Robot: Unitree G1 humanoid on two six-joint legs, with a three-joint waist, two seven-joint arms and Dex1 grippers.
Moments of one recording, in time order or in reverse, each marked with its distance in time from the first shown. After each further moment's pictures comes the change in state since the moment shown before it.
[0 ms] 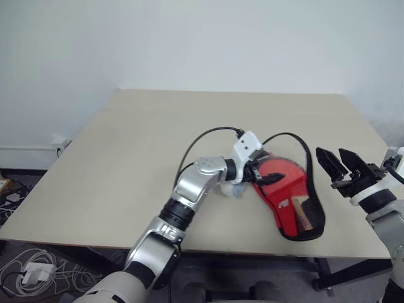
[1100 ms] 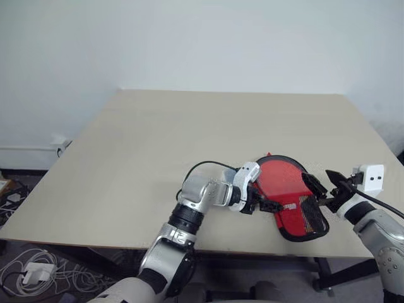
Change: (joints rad) left arm 0.011 -0.171 0.222 0.025 -0.212 0.839 0.210; right arm 0.114 -0.091 0.183 0.130 -0.208 -0.143 0.067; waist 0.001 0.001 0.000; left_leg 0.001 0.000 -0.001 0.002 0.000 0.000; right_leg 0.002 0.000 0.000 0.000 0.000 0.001
